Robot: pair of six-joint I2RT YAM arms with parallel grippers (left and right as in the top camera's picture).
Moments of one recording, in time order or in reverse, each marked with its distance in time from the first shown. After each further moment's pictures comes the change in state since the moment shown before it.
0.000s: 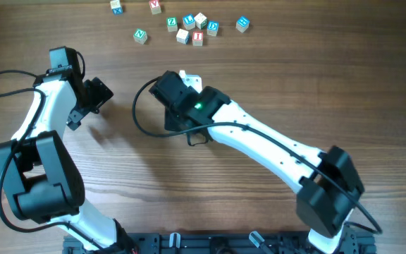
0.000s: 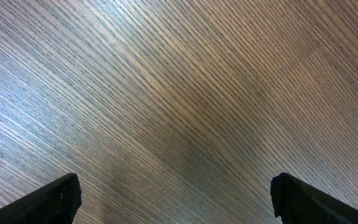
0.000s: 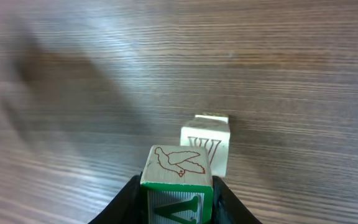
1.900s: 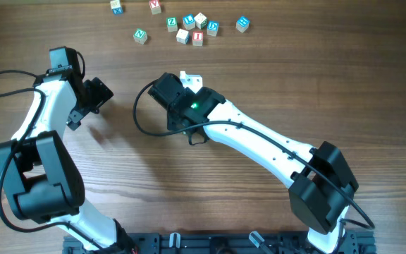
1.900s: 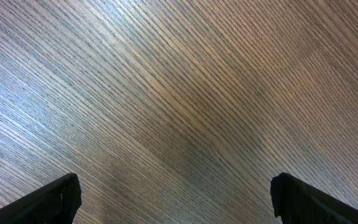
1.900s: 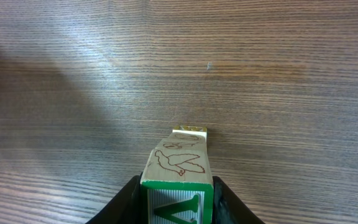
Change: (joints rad) left arm 0.000 0.000 0.000 0.000 0.000 0.000; right arm 0.000 0.034 0.000 -0.003 0.076 -0.020
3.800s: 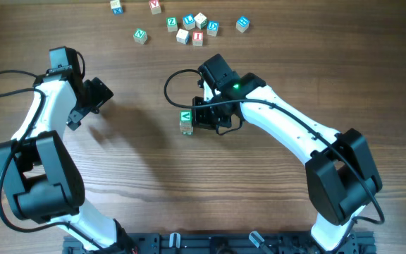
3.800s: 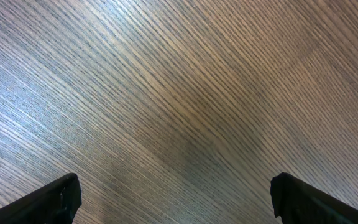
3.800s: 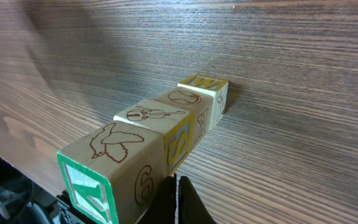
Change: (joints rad) left arm 0.000 0.000 0.000 0.000 0.000 0.000; right arm -0.253 -0.056 -0.212 0.132 -0.616 -0.161
